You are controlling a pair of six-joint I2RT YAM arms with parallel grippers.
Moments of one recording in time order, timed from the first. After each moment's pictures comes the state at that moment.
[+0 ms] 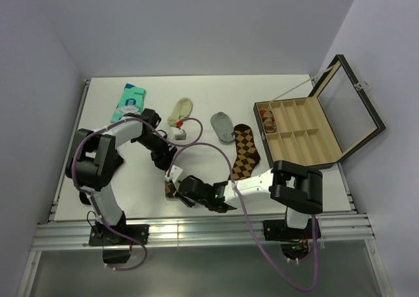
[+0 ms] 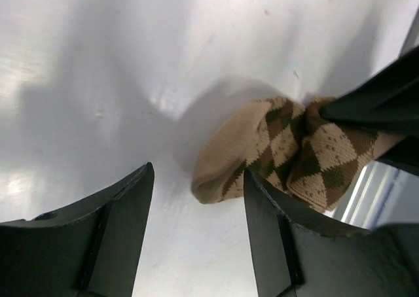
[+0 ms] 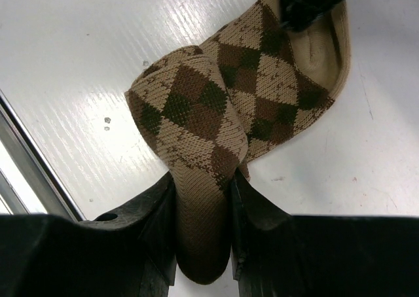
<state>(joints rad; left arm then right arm) -0.29 1.84 1.14 -0.87 0.71 0.83 1.32 1.73 0.80 0.23 0.27 0.19</state>
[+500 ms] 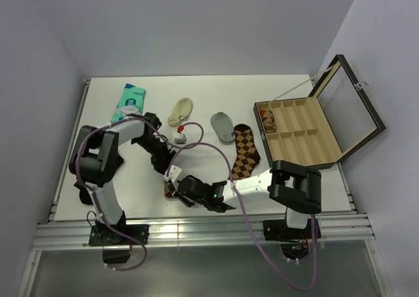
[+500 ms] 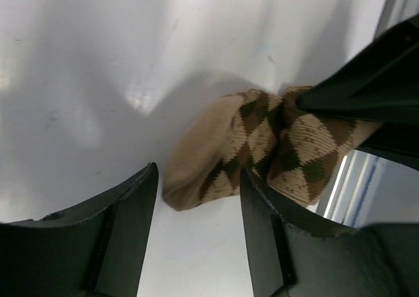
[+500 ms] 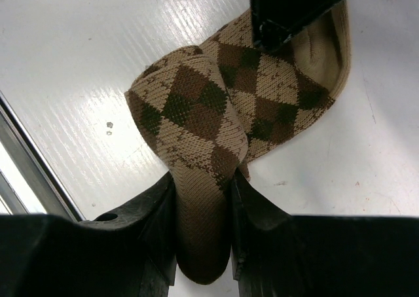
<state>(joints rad) -0.29 1.86 1.14 -0.93 0.75 0.89 1.32 1.74 0.81 0.22 0.27 0.19</state>
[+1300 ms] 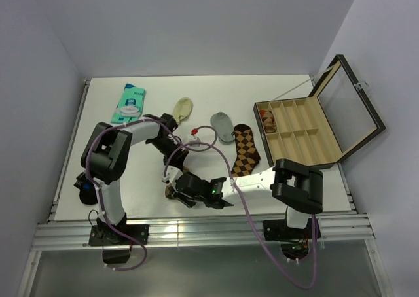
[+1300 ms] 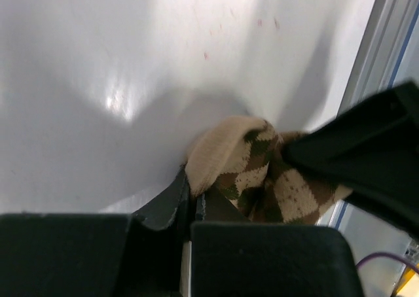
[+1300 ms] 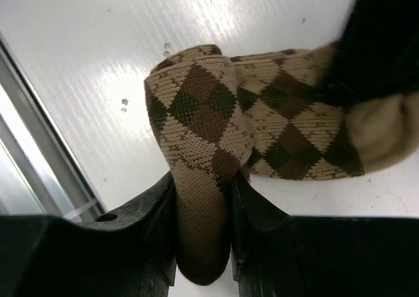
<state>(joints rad) -0.43 1.94 1.20 -0.91 0.76 0.76 1.31 1.73 0.86 0.09 0.18 0.17</state>
